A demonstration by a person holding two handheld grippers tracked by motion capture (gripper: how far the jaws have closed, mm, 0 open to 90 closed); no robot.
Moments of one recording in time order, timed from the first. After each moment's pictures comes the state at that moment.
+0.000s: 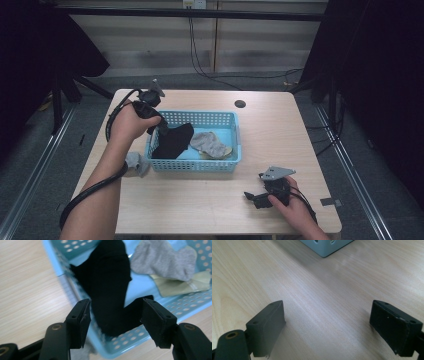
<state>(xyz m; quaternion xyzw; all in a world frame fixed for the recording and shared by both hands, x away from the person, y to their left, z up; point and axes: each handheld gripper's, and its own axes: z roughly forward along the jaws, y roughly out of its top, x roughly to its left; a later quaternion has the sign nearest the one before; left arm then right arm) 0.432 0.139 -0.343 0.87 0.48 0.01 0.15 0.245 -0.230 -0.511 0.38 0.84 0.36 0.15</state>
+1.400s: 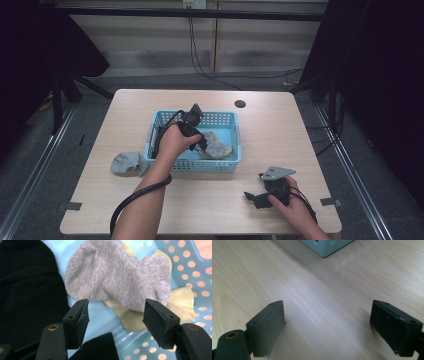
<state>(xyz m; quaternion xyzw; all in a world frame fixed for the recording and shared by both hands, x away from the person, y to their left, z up) 0.433 0.047 -0.431 0.87 0.45 -0.04 0.19 0.246 -0.231 -0.511 0.38 0.84 0.36 0.15</state>
